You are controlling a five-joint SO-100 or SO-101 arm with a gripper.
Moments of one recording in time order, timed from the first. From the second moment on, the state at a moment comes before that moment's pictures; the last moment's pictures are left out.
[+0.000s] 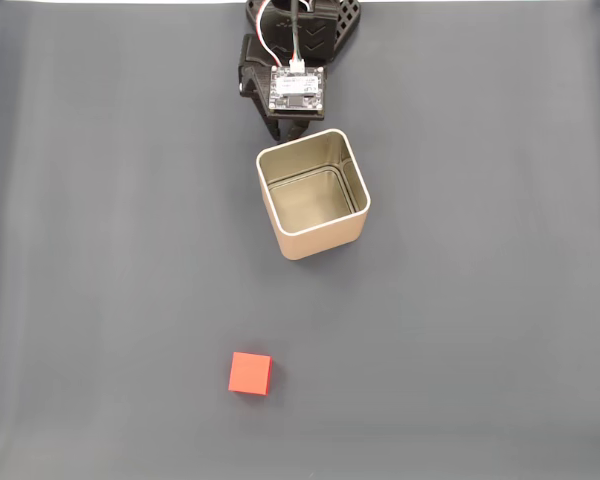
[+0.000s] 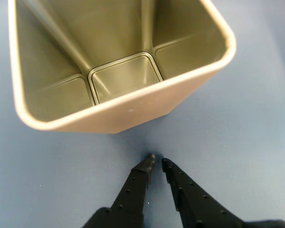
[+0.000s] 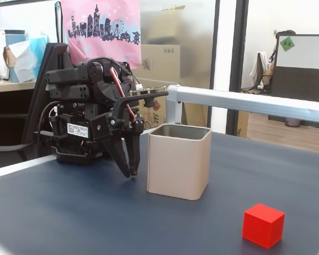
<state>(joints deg) 5.0 186.0 176.7 76.8 -91.6</state>
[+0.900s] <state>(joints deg) 1.8 186.2 176.7 76.9 -91.6</state>
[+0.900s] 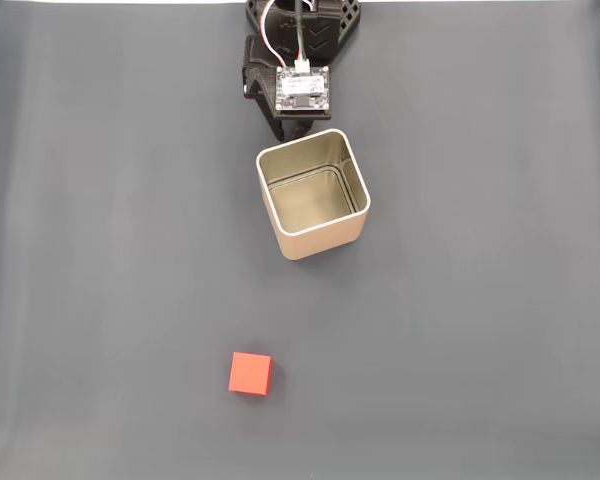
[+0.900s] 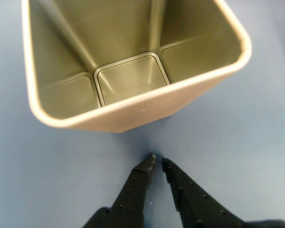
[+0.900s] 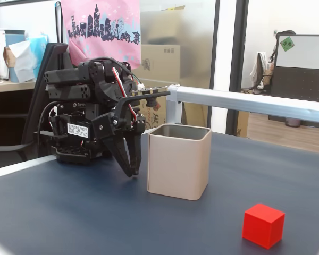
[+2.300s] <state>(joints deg) 27.6 126.8 115.7 61.3 -104.6</state>
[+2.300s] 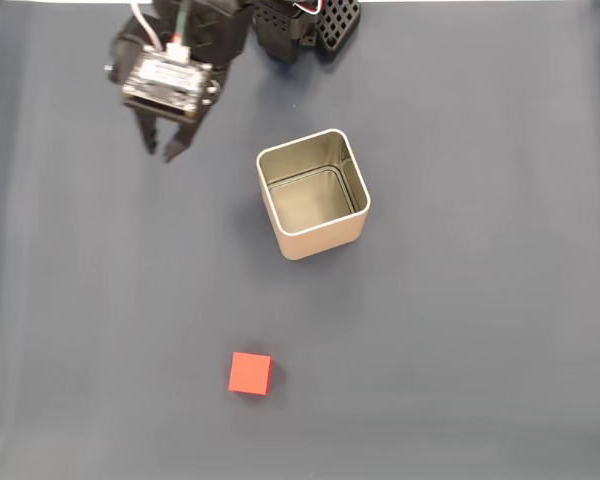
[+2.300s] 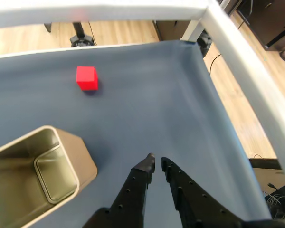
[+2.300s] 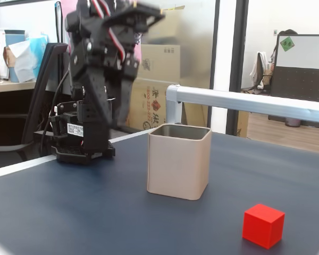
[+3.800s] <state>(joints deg) 9.3 58.5 58.9 58.3 -88.9</state>
